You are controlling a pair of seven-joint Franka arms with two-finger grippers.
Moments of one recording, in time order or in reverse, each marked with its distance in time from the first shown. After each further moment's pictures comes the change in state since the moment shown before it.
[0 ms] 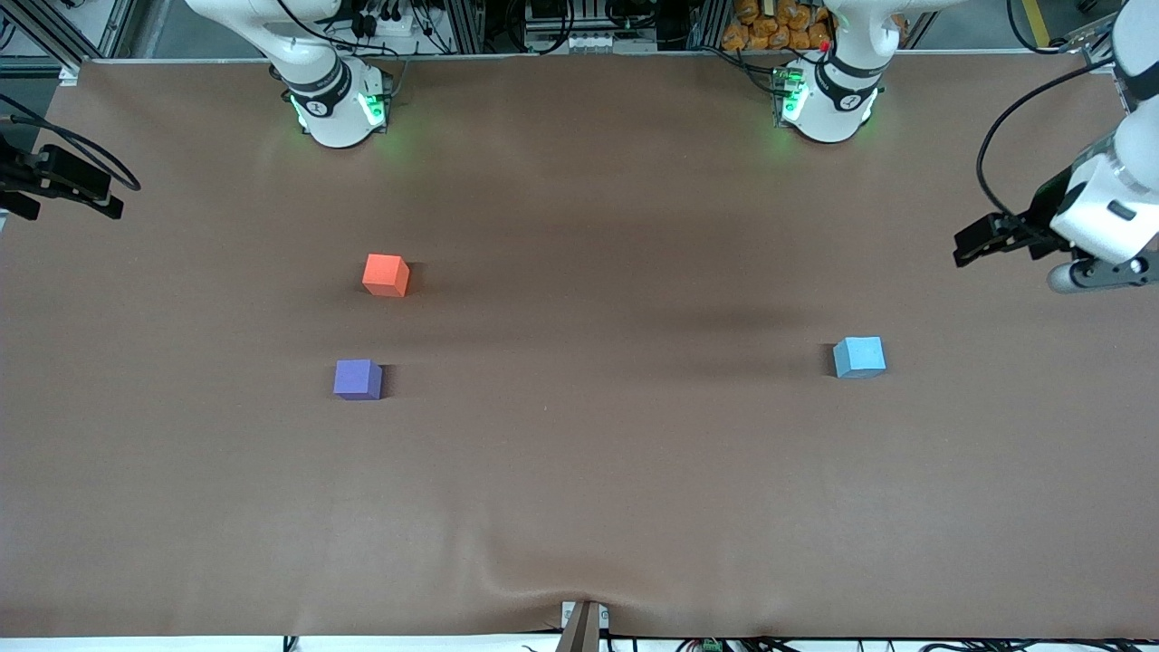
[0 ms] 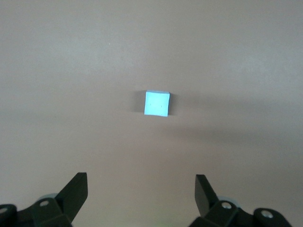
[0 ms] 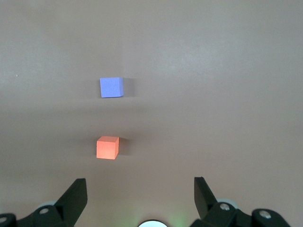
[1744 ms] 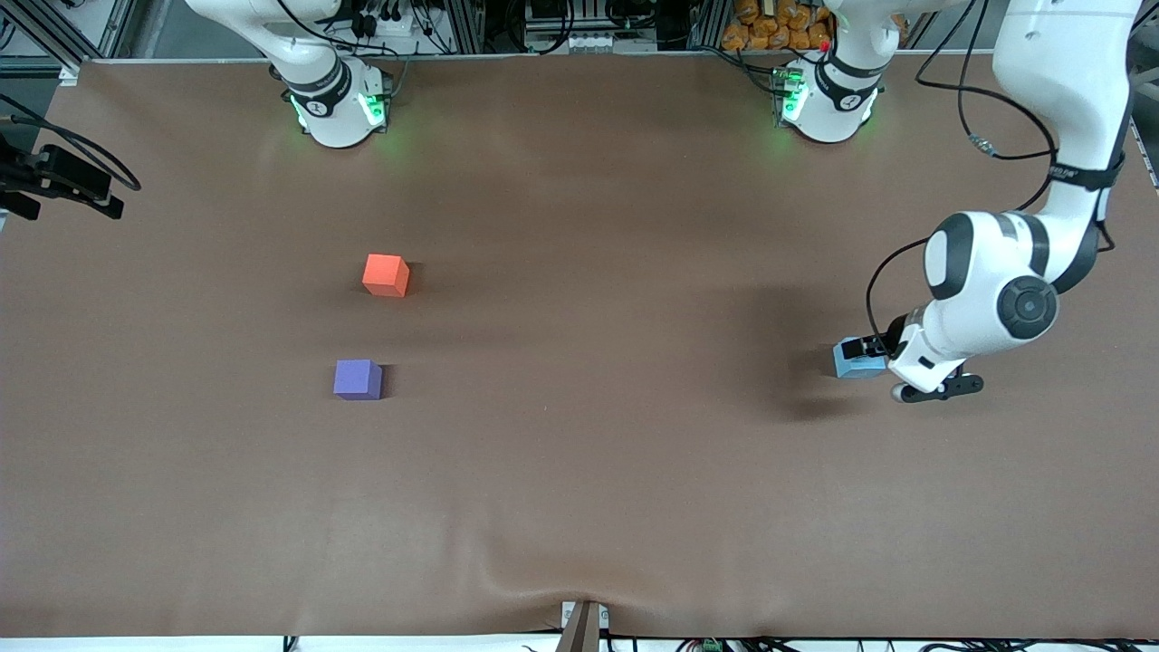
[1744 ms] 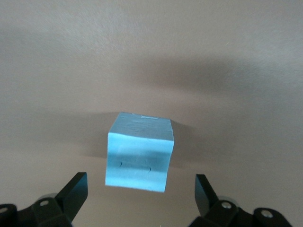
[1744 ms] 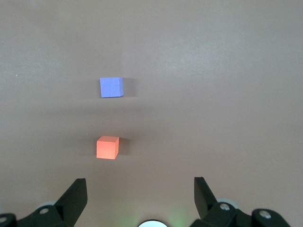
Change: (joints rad) left arm 0.000 0.422 -0.007 -0.245 0.000 0.542 -0.063; right arm 0.000 0.000 0.000 0.000 0.000 0.000 0.000
